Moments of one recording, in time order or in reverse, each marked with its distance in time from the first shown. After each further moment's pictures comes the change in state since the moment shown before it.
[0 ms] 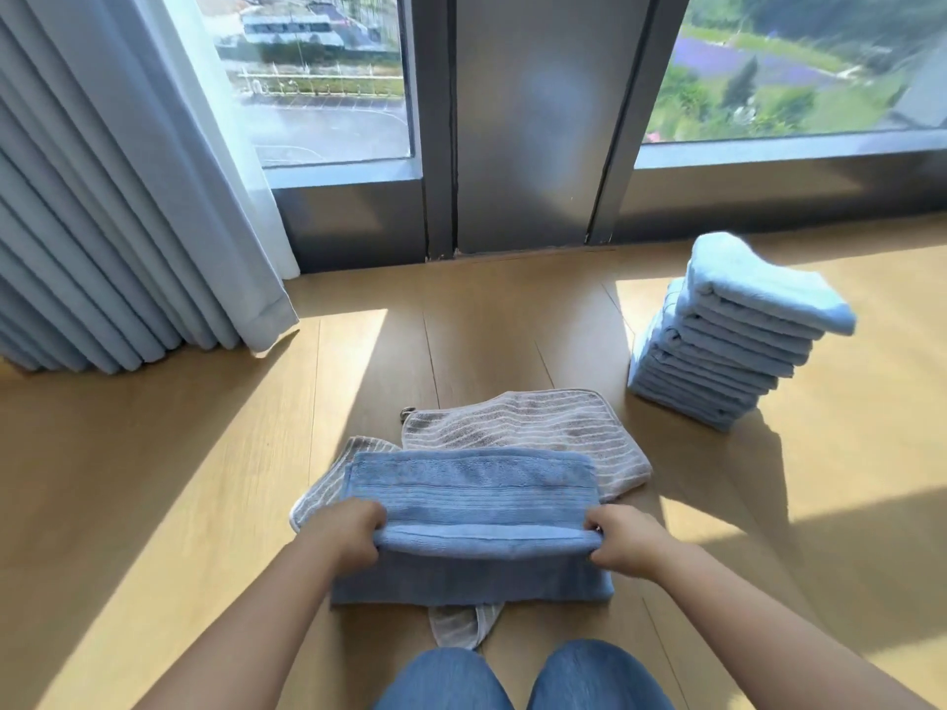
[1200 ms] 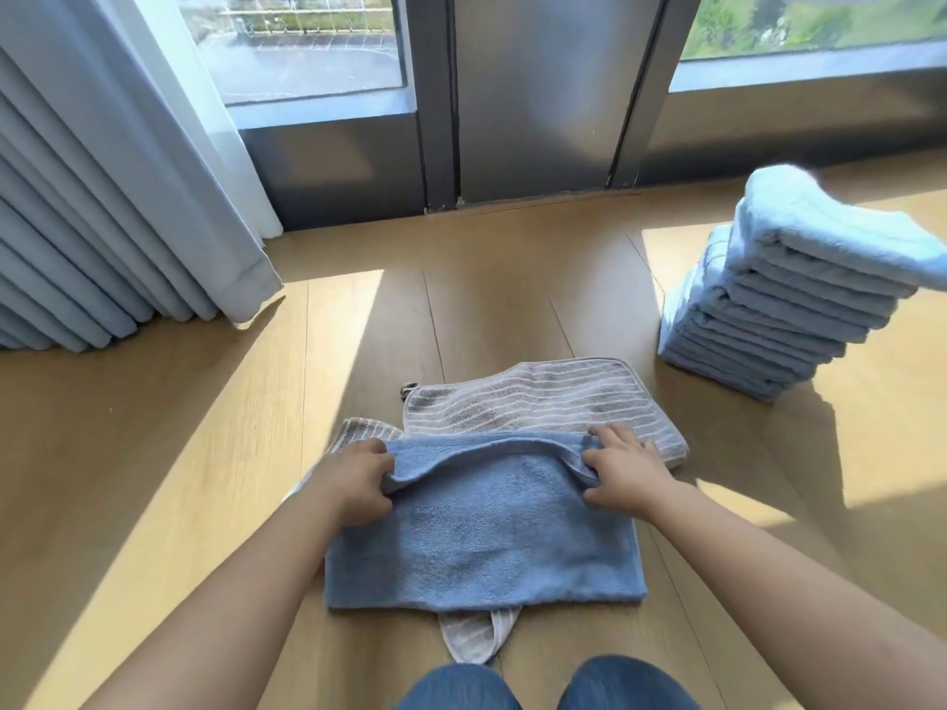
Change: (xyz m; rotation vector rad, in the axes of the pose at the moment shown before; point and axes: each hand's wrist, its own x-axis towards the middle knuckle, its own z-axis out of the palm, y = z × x) left_hand 0.063 -0.013 -0.010 0.021 0.033 0.070; right_hand 0.074 -0.005 -0.011 -0.192 0.060 -0.029
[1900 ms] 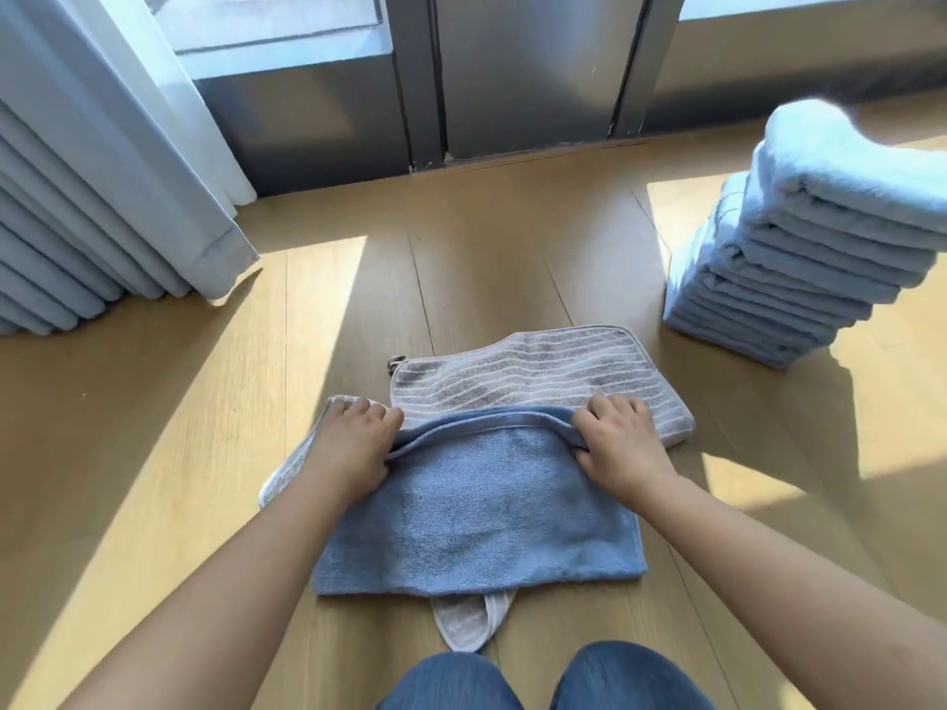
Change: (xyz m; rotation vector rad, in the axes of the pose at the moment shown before) left_hand 0.025 0.012 0.004 0.352 0.163 0.007; right_hand 0.015 0.002 0.021 -0.036 0.390 -0.056
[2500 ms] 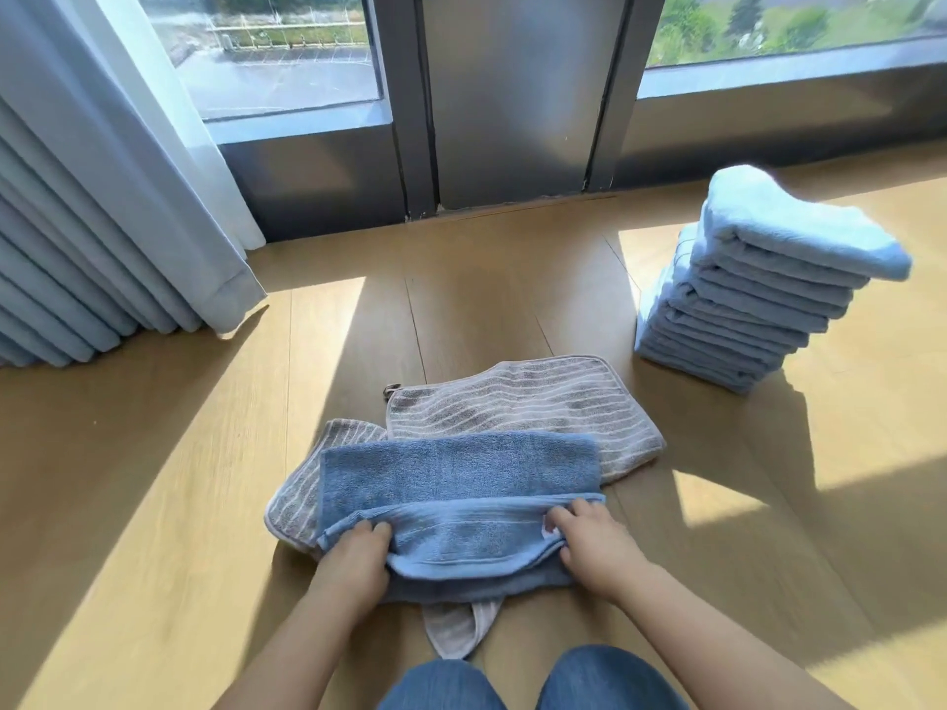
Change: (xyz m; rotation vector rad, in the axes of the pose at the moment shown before) left_hand -0.065 0.046 0.041 -0.472 -0.308 -0.174; right_hand -0.064 -0.026 0.023 0.229 -0.414 0.108
